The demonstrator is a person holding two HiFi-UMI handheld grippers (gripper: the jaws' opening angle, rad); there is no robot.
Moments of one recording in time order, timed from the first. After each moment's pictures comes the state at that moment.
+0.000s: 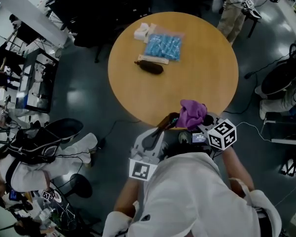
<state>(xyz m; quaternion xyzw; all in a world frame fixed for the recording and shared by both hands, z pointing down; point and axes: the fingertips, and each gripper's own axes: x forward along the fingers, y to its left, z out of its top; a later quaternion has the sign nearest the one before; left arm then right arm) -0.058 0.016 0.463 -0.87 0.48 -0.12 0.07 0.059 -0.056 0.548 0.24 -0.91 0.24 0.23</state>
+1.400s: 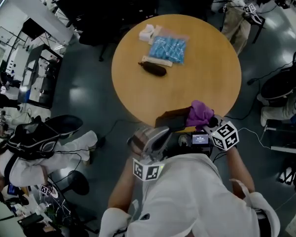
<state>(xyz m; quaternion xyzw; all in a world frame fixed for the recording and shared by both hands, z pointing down) -0.023 0.006 0.450 -0.79 0.43 -0.25 0.36 0.093 -0.072 0.581 0.22 -0.91 0.18 0.29</state>
